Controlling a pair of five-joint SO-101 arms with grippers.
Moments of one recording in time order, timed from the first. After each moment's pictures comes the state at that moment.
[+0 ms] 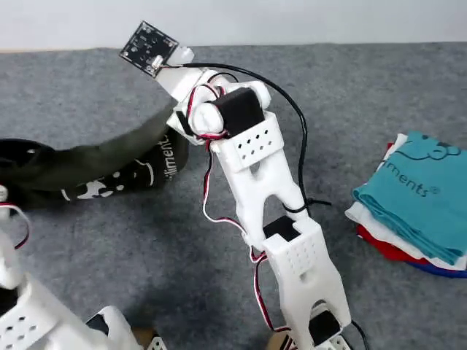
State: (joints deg) left arm -44.2 -46.8 2.9 88.4 -32.4; right arm -35.0 39.7 -81.7 100.7 26.2
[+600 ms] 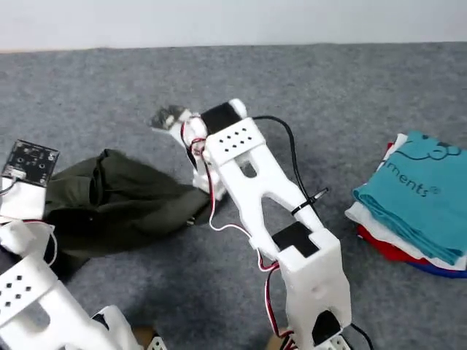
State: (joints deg) left arm -44.5 -46.9 30.5 92.4 -45.3; right arm -34.5 28.5 -30.8 100.7 26.2
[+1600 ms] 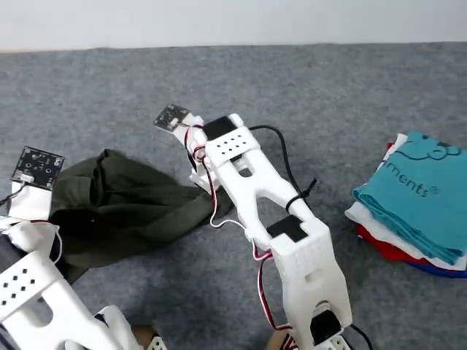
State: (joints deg) left arm -44.5 -46.9 41.5 81.1 -45.4; right arm -33.1 38.0 -26.9 79.2 22.9
